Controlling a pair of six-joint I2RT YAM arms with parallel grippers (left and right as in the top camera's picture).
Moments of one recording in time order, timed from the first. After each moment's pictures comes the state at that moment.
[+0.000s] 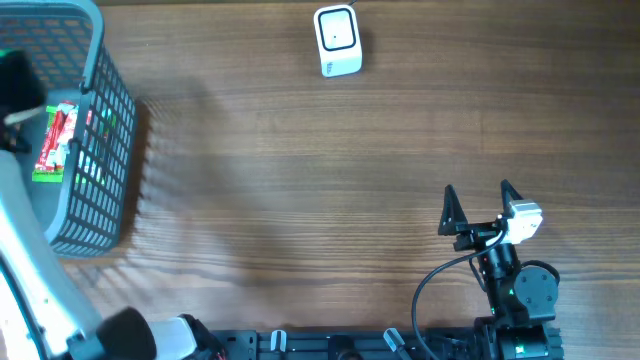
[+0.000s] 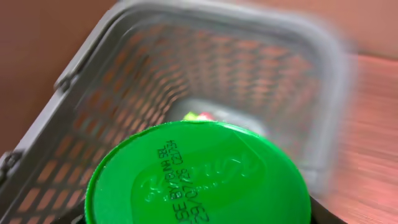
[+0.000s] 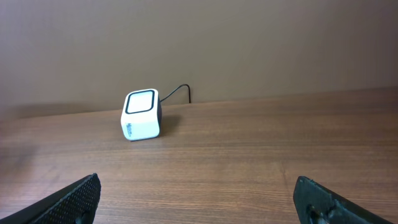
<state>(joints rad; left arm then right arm) 0.46 1.53 1.87 -1.04 -0.06 0.19 0.07 0.03 0.01 0.00 -0.06 0.15</state>
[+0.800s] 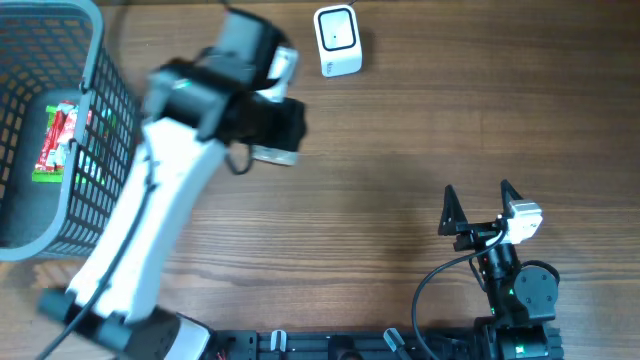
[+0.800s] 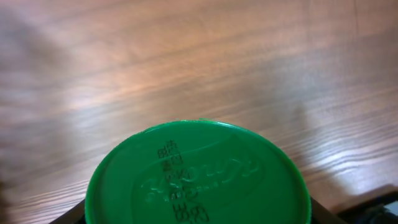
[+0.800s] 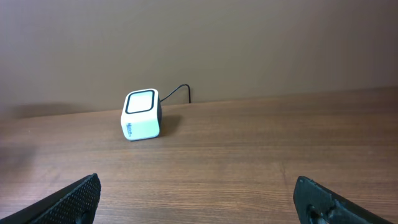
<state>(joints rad) -0.46 1.65 1.85 -1.38 0.07 -0.22 0.07 0.03 0.01 0.00 -0.06 0.15</state>
